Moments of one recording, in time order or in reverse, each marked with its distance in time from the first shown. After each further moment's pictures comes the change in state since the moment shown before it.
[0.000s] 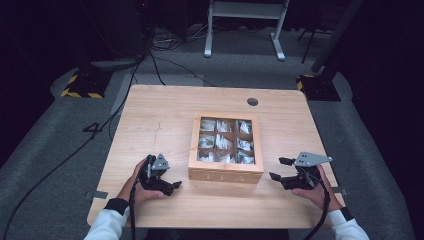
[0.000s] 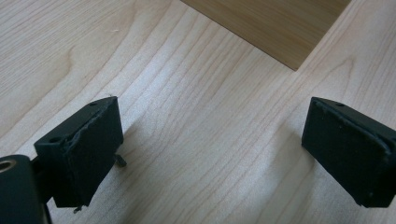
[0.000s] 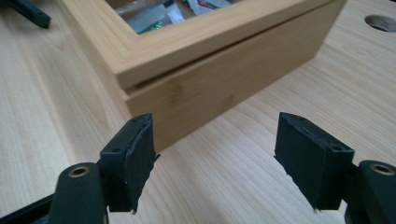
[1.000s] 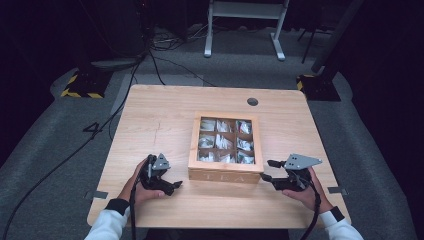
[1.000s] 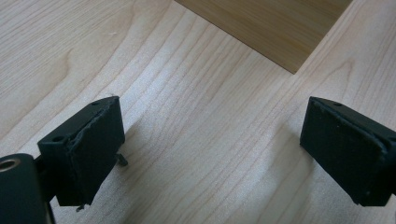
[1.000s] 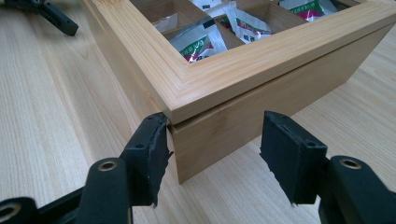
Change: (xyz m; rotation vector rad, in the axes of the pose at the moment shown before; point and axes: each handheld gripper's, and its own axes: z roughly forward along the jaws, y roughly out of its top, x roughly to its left) left arm -0.001 0.002 0.000 0.007 0.002 -0.002; right arm 0.021 0.012 0.014 -0.018 0.030 -0.048
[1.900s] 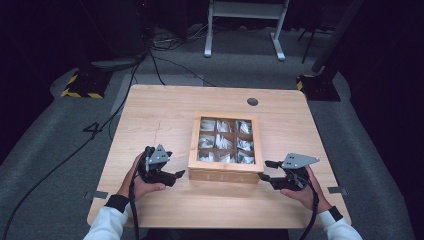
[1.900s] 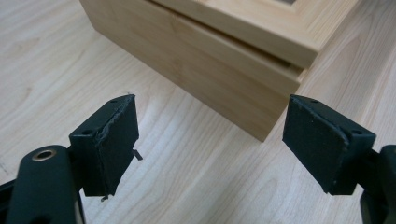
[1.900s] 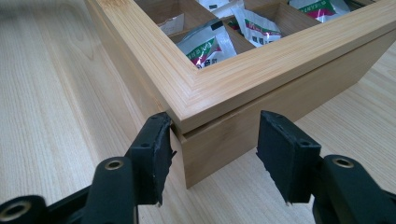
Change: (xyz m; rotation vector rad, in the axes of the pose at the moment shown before) left arm -0.006 0.034 -0.035 -0.148 0.014 0.035; right arm 0.002 0.005 0.004 0.016 0.021 0.007
